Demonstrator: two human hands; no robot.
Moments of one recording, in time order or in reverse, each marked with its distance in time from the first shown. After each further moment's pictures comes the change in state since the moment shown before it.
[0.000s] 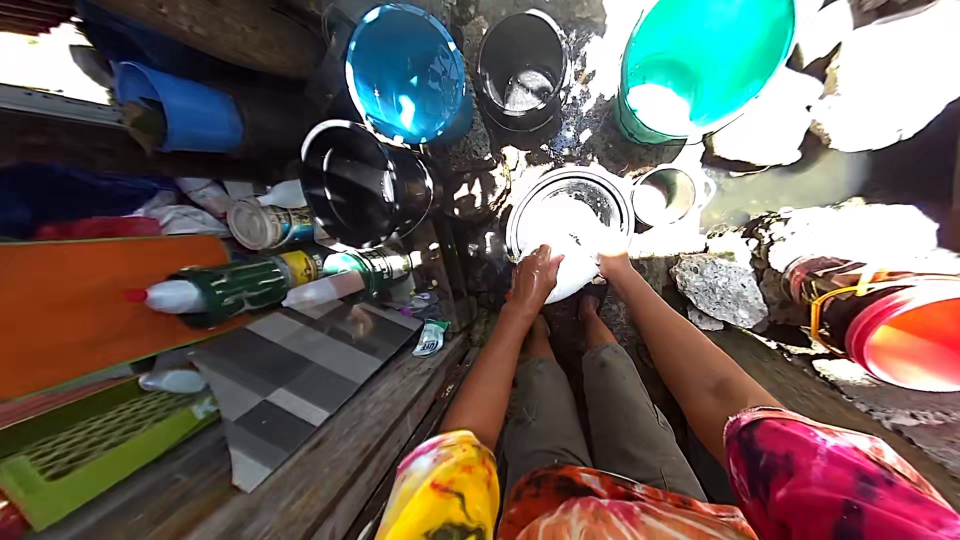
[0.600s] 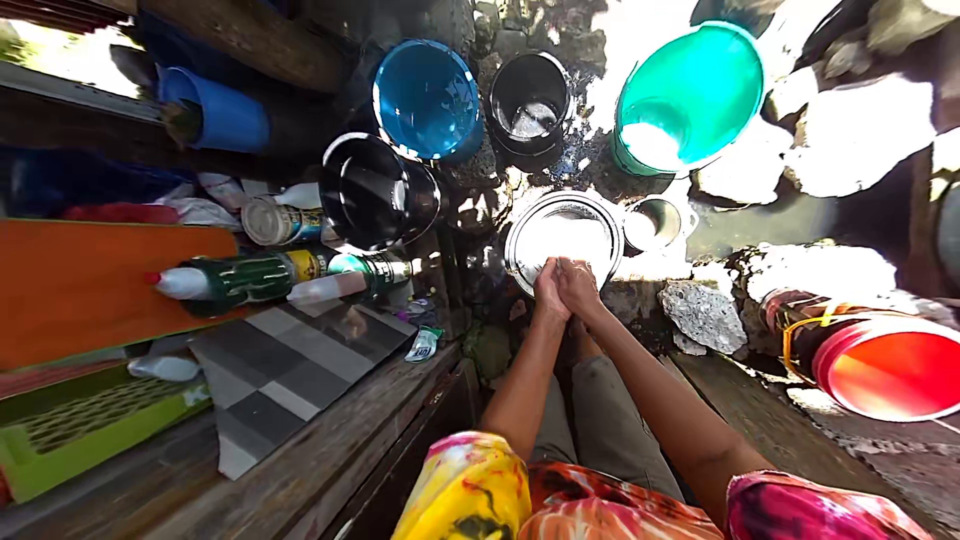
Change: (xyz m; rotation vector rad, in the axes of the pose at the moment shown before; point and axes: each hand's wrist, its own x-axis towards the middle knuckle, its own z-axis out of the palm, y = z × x) left_hand 0.004 0.069 0.029 -1.736 0.322 -0.657; right_hand -0.096 -0.089 -0.010 -0.388 -0.149 -0.382
